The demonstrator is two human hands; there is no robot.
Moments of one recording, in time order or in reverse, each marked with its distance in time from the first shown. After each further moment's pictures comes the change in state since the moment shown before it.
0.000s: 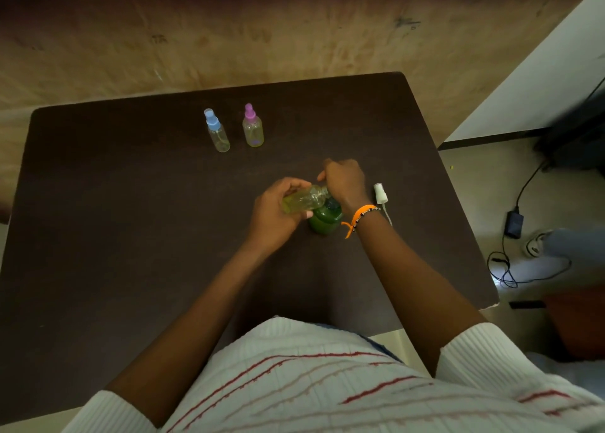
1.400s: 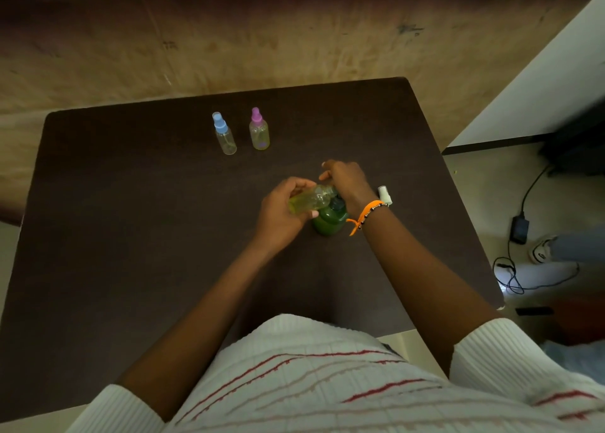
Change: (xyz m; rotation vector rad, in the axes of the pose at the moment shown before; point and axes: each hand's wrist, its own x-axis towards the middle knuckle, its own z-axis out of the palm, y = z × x) left_hand -0.002 0.004 0.001 0.029 0.011 -0.012; right_hand -0.001 -0.002 -0.002 0.120 -0.080 0.051
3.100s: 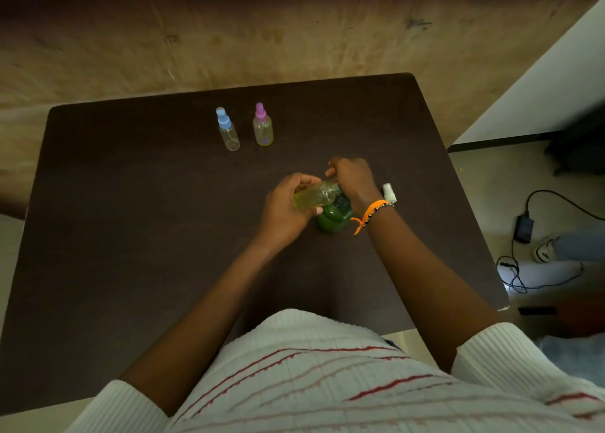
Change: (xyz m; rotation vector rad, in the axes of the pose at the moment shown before) left_hand 0.000 0.003 0.000 0.019 0.001 0.006; right_hand 0.005 0.005 0.002 0.009 0.054 -0.013
